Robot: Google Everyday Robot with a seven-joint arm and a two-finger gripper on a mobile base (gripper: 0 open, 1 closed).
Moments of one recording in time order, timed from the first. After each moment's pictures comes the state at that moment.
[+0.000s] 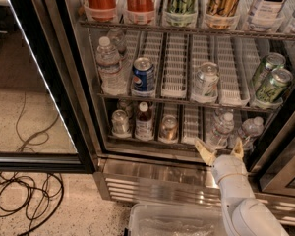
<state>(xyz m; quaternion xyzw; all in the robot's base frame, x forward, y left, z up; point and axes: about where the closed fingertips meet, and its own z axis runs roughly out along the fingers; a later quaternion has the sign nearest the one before) 0.559 -0.260 0.656 0.02 0.72 0.01 0.69</state>
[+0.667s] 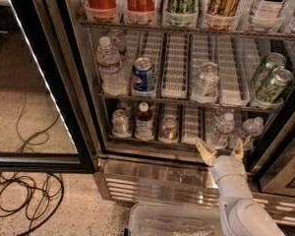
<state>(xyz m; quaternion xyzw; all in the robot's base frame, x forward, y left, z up) 0.562 -0.266 0.650 0.02 0.72 -0.02 0.69</state>
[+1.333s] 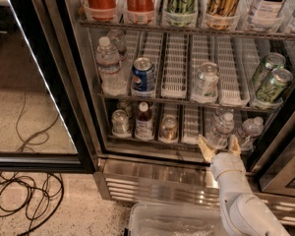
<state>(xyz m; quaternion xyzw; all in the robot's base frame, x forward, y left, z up) 0.573 -0.266 0.647 0.02 0.73 0.00 0.68</state>
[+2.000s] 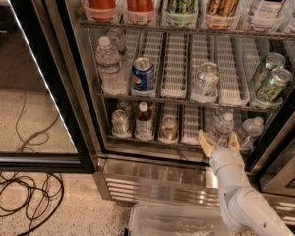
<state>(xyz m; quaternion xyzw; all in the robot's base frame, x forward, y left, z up) 0.590 -0.269 0.646 0.03 0.73 0.00 0.68</state>
